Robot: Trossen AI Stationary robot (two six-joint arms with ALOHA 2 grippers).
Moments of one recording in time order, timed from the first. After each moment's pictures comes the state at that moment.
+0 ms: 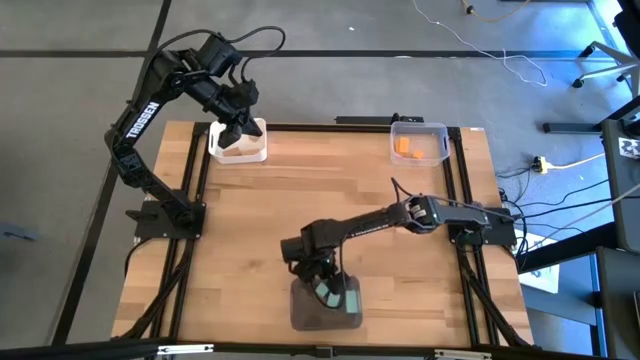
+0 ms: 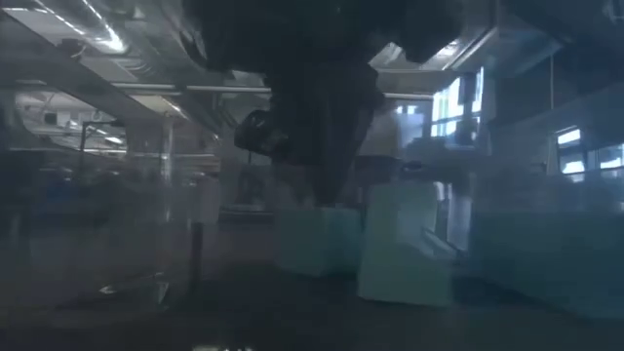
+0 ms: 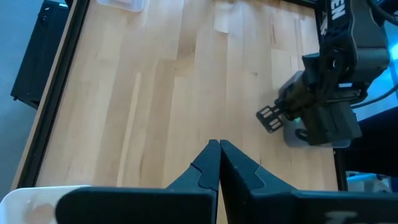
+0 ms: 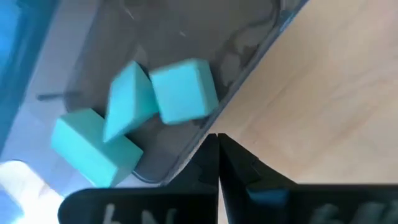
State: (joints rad) left arm 0.70 1.53 2.11 -1.57 0.53 0.38; right arm 0.23 2.48 2.23 -1.27 -0.37 -0.39
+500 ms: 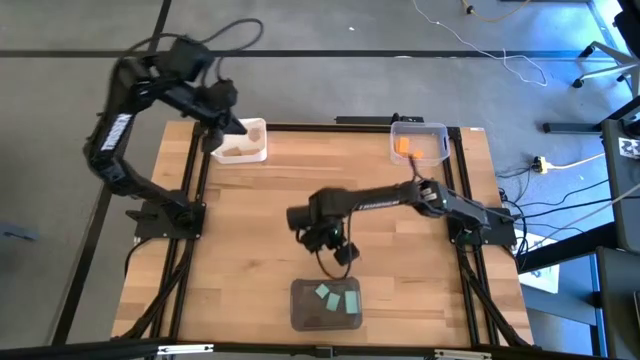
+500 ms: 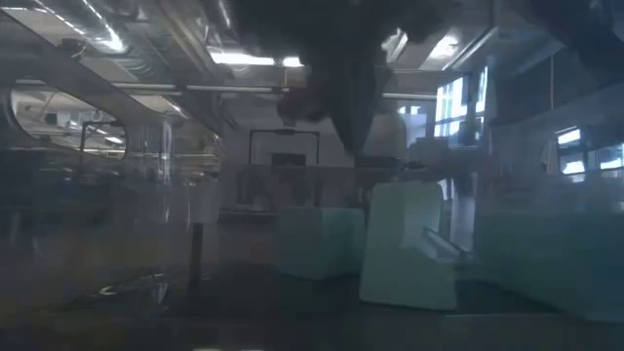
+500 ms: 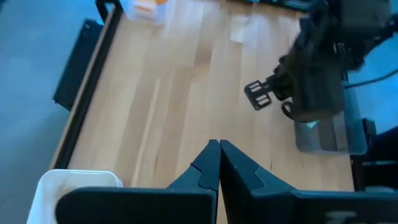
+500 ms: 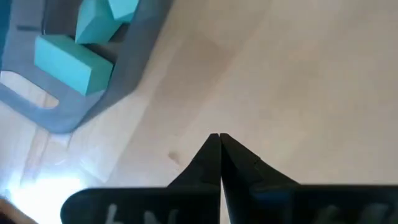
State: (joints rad) left arm 0.68 1.42 2.11 -1.57 0.44 0.32; right arm 0.12 2.36 2.23 -1.48 -0.26 -0.45
